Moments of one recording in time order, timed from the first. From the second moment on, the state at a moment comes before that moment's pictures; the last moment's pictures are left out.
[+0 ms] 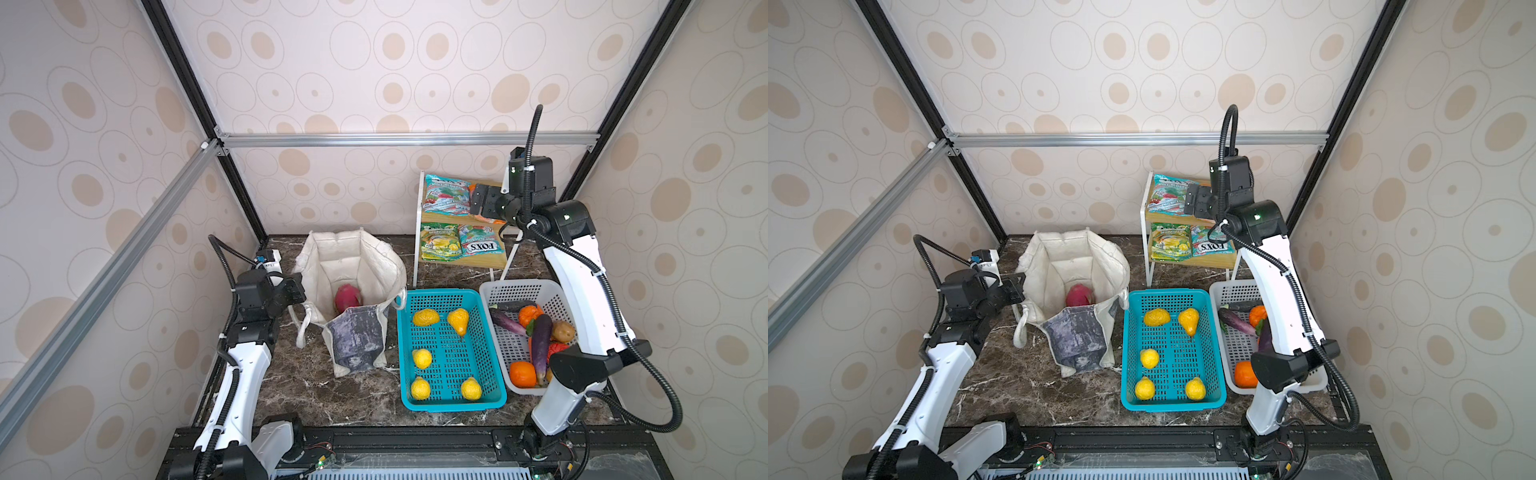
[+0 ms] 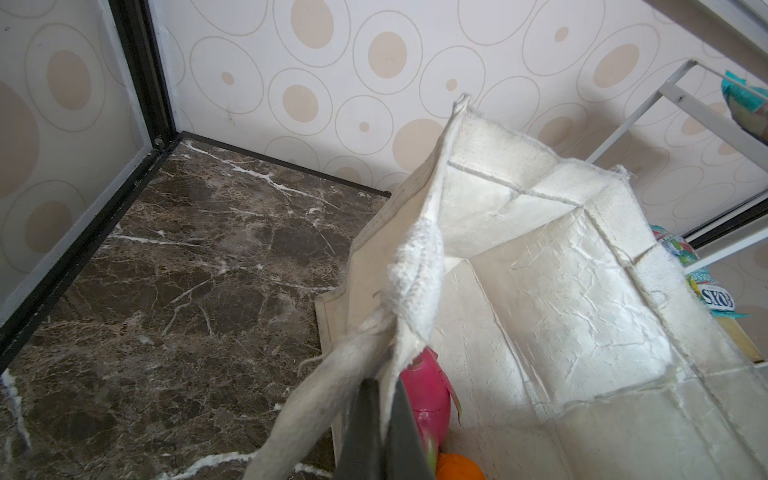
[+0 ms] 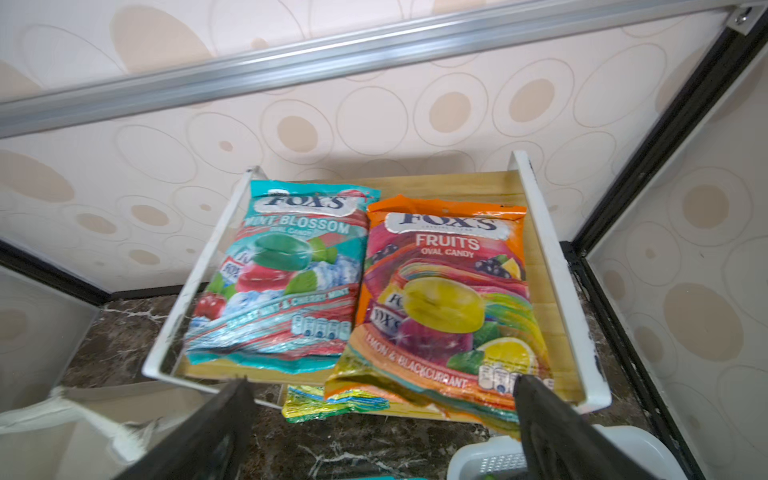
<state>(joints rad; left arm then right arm) 0.15 1.02 0.81 -0.18 0.29 -0.27 0.35 1.79 2.35 -1.05 0.30 0.30</state>
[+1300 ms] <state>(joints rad) 0.15 1.02 0.81 -0.18 0.30 -0.27 0.33 1.90 2.34 -1.00 0.04 0.41</state>
